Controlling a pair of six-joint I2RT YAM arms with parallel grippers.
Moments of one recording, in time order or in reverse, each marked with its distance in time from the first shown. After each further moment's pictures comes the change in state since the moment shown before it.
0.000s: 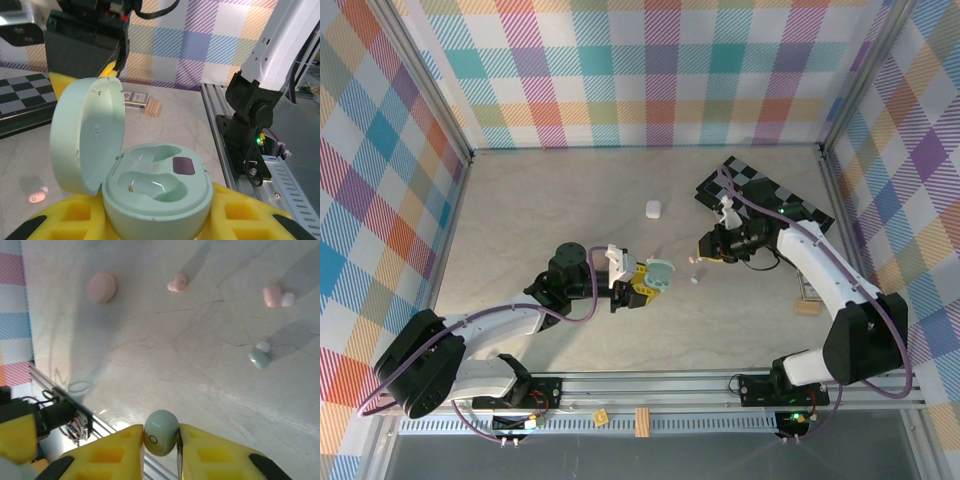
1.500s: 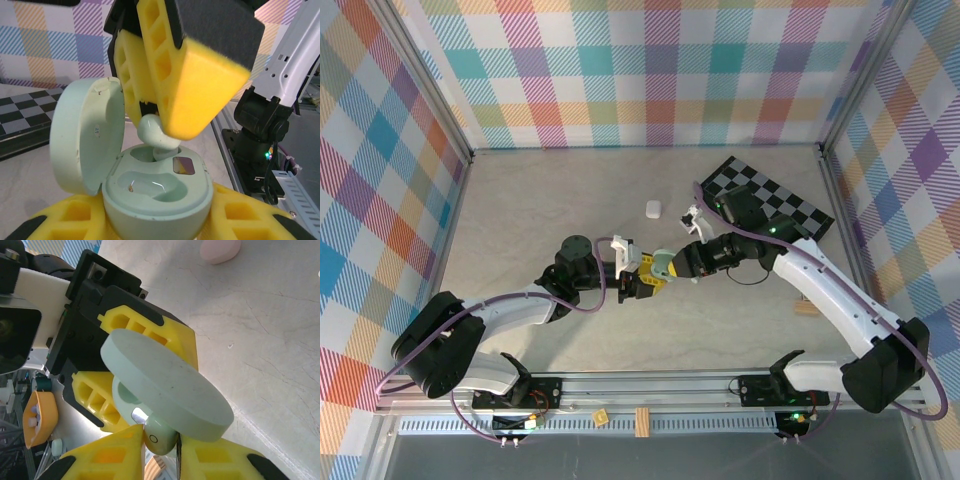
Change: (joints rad) left arm 0.019 0.124 0.056 0.146 0.027 -0.043; right arm 0.278 -0.127 0.040 0.007 -0.063 -0.055
